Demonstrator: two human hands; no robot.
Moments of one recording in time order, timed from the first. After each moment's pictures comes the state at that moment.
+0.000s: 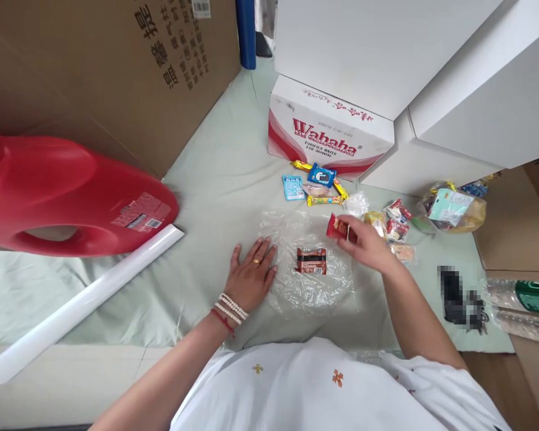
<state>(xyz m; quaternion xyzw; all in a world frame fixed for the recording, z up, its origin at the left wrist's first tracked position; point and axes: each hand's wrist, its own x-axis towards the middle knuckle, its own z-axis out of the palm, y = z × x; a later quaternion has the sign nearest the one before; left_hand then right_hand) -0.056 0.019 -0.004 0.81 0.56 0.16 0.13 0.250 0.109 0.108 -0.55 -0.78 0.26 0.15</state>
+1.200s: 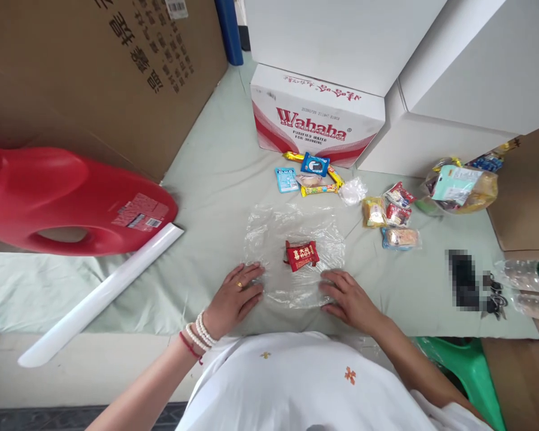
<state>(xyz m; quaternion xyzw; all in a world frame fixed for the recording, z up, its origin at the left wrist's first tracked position) -0.108 -0.028 -0.008 0.87 0.40 0.20 0.21 0.265 -0.048 0.033 -0.43 -0.85 0.28 0.12</state>
